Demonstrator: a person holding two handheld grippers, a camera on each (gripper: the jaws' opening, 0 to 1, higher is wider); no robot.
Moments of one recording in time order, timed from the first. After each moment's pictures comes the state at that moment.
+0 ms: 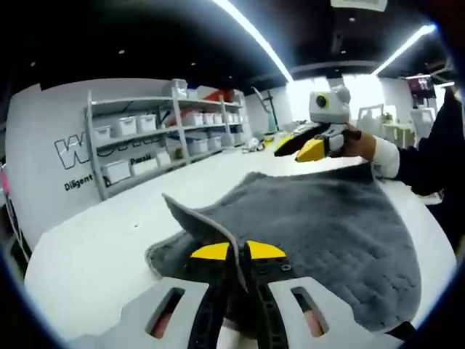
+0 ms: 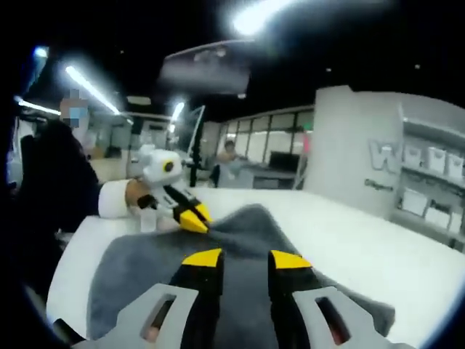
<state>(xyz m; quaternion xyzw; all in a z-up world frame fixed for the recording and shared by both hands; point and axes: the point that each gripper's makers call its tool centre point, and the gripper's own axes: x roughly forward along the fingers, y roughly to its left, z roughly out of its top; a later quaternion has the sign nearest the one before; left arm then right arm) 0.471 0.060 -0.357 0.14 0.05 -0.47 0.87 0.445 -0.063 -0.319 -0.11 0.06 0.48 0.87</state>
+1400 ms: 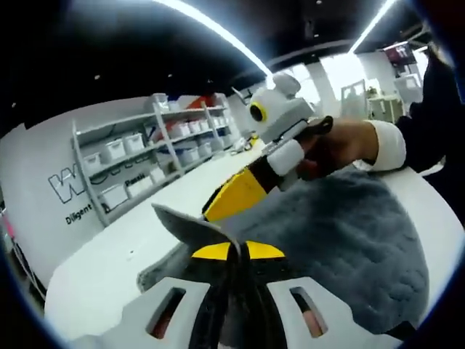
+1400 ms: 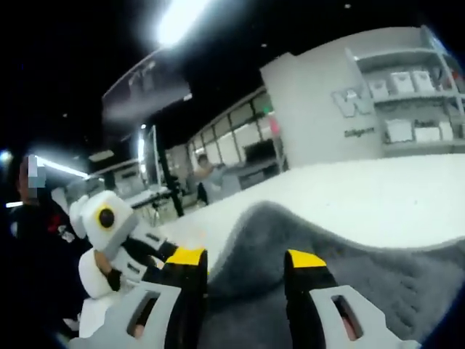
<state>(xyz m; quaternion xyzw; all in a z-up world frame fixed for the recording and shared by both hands) 0.444 0.024 -0.357 0.23 0.01 -0.48 0.85 0.474 0.015 -0.335 0.09 0.12 0.43 0.89</state>
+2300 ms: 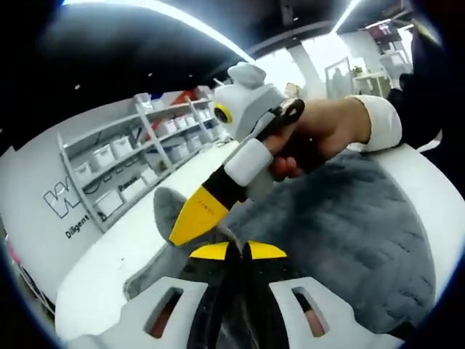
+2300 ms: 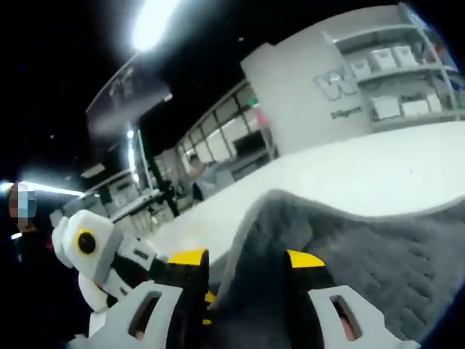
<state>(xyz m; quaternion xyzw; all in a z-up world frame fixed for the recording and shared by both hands) 0.435 0.000 -0.372 0.27 0.01 -0.50 0.82 0.469 0.014 -0.361 0.14 0.17 0.41 0.89</state>
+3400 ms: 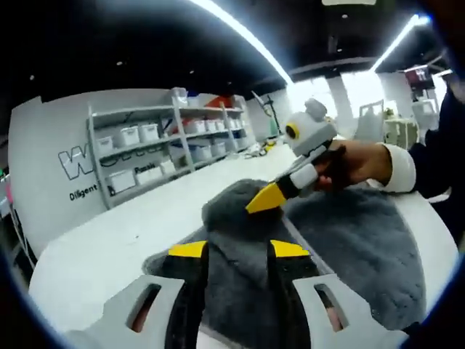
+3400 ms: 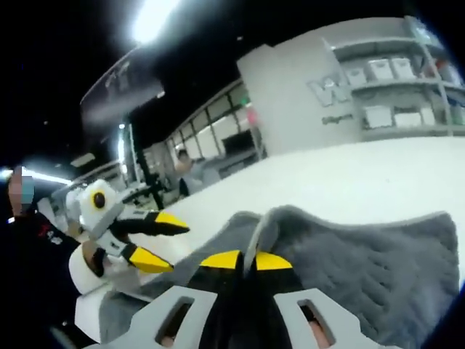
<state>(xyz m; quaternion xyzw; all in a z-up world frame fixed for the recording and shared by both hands) 0.466 0.046 -0.362 0.14 0.05 -0.45 0.88 0.481 -0.027 -0.365 0.09 0.17 0.37 0.91</state>
